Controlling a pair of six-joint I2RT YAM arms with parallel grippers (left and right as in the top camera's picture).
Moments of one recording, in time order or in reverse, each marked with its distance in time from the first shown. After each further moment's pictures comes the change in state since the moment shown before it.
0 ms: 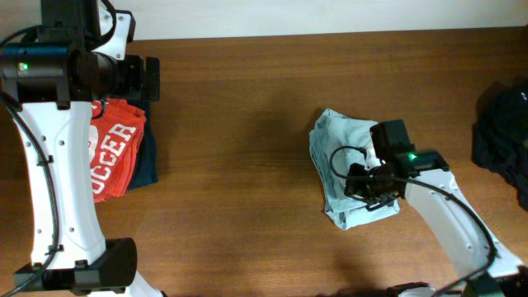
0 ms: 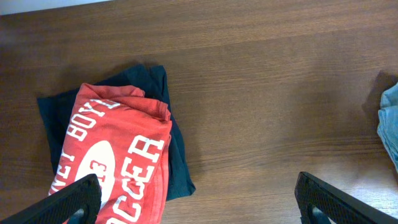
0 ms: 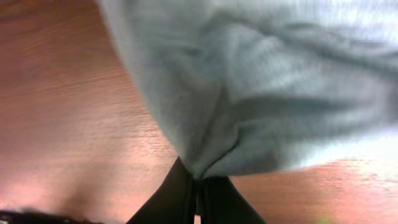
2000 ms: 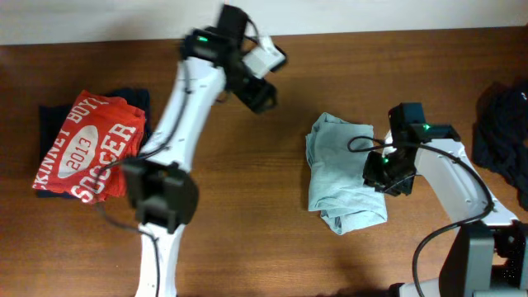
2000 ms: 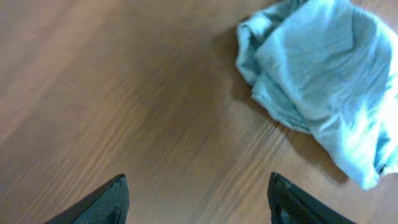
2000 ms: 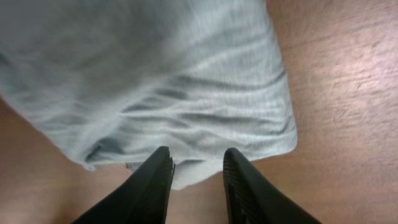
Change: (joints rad) left arm -0.376 0.520 0.007 0.286 0.376 0.389; right arm -0.149 0.204 0.149 -0.136 0.076 -0.061
